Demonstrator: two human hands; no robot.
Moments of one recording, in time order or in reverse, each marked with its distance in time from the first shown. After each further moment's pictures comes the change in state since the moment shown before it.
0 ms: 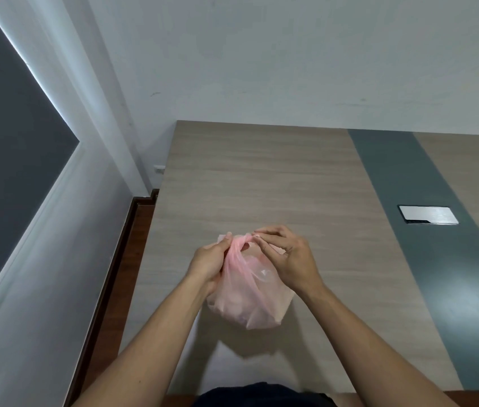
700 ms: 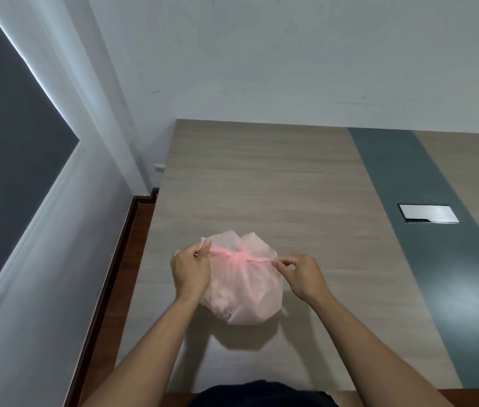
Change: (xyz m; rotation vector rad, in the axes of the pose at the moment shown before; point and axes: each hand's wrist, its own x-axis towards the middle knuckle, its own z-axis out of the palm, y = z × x) left_hand -0.011 -0.018 -0.033 0.694 0.523 0.560; right_hand -0.029 0.061 -0.008 -0.238 -0.176 0.393
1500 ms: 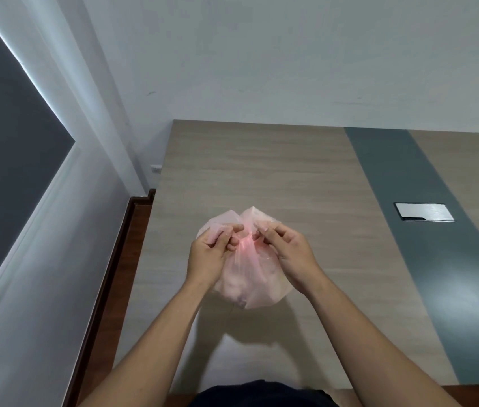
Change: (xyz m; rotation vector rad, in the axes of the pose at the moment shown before) left_hand -0.010 0.048 0.006 -0.619 -0.368 -0.032; right_hand 0.006 -0.072 -0.014 0.911 -0.099 0.011
